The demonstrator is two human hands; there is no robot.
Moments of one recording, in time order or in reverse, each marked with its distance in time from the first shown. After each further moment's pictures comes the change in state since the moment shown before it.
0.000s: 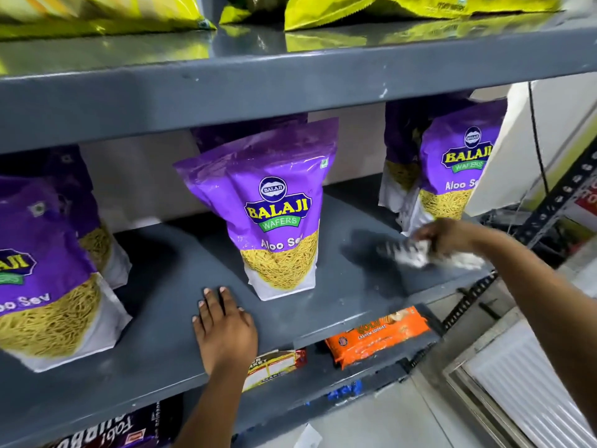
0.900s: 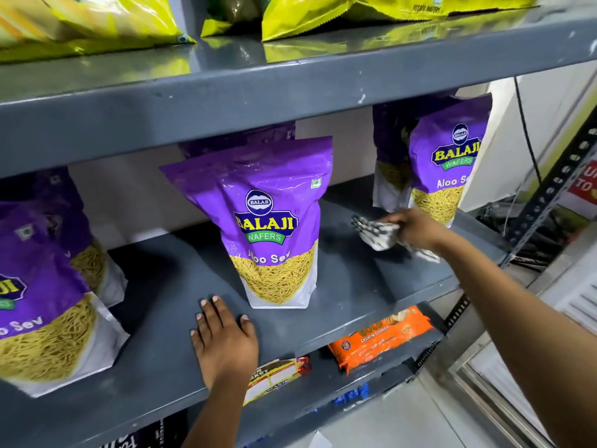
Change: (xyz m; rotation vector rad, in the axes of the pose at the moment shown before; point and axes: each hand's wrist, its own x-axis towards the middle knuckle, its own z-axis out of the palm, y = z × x) left_hand -0.001 0.005 -0.002 -0.032 0.019 -0.020; right_hand 0.017 -0.035 0.022 0.203 0.319 -0.094
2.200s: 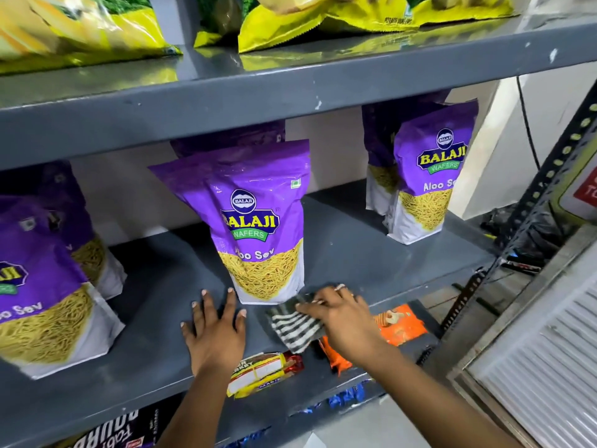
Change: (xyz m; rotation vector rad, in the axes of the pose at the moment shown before) left_hand -0.002 0.001 -0.006 0.166 -0.111 0.100; right_hand -0.109 -0.041 0.115 -0.380 -0.050 -0.329
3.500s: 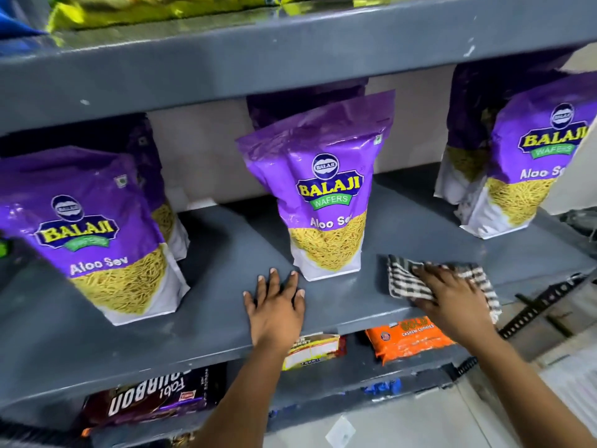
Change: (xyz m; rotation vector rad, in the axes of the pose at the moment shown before) left_hand 0.002 -0.006 -0.003 -0.034 -0.052 0.059; right_hand 0.008 0.069 0.024 0.008 0.107 0.330
